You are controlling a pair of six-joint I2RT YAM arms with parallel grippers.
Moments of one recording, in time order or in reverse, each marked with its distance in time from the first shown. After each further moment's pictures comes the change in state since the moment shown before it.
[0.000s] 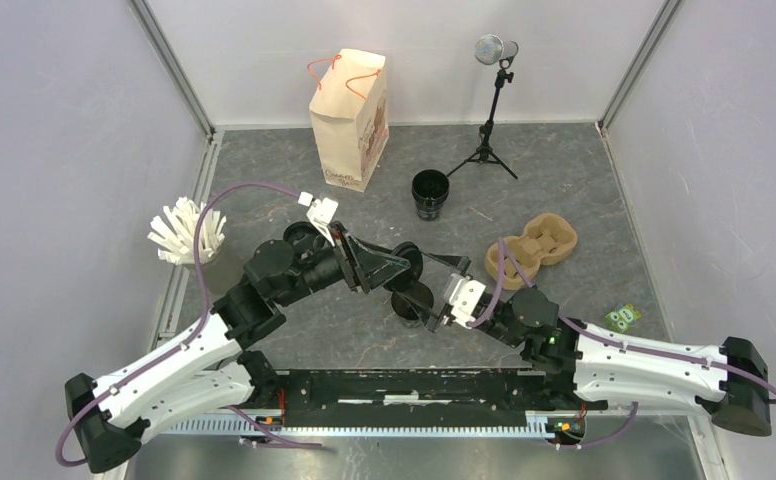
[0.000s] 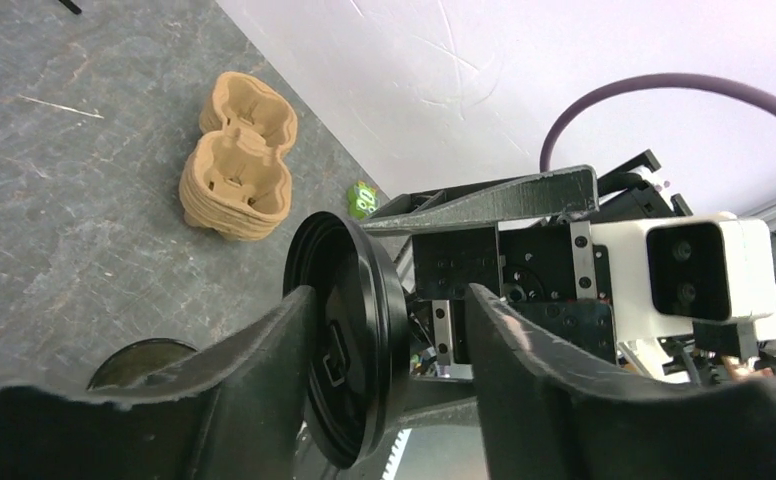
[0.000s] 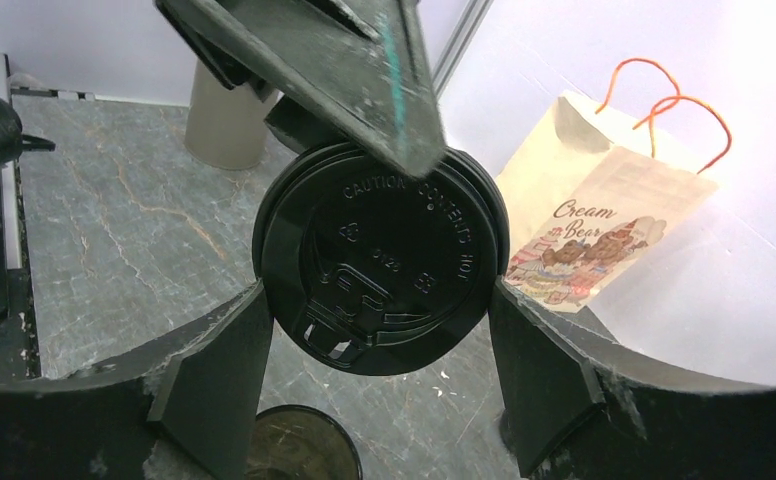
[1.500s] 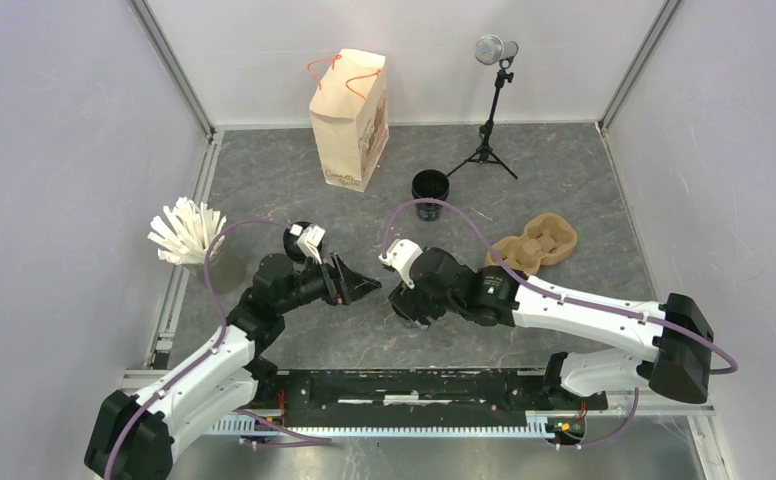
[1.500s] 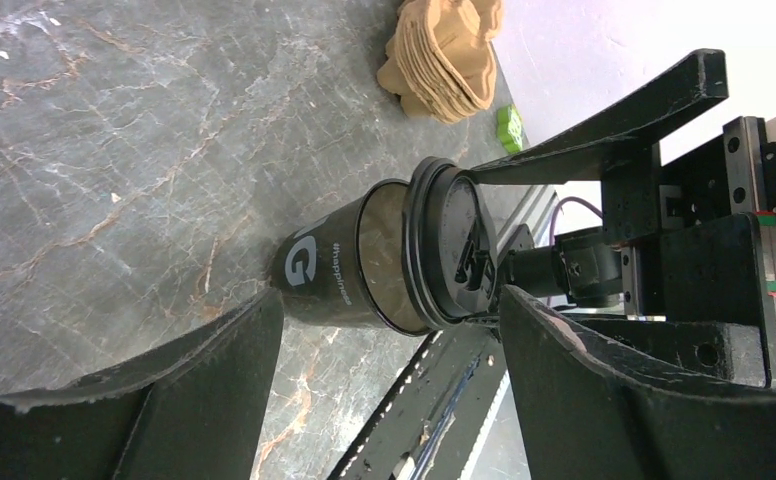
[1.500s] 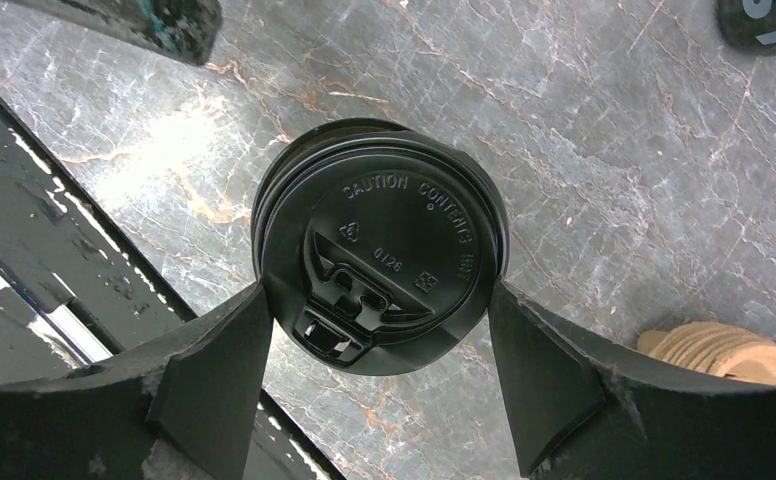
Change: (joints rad) left arm 0.377 -0.023 -0.414 0.080 0.274 -0.020; right arm -0.091 0.468 0.493 -1.038 0.083 0.541
